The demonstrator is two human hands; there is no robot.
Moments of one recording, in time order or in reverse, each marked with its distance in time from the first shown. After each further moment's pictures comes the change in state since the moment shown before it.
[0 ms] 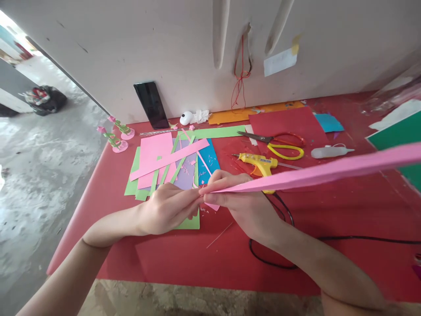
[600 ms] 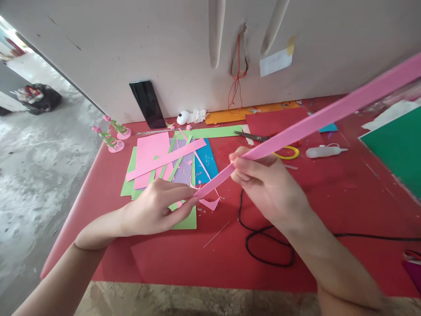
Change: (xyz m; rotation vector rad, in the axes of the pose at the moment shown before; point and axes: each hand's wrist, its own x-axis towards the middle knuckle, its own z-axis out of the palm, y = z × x) left_hand 0.007 0.003 -0.015 -0.094 -0.164 -0.190; right_hand 0.009 -0.017 -0.025 0.056 0.278 -0.011
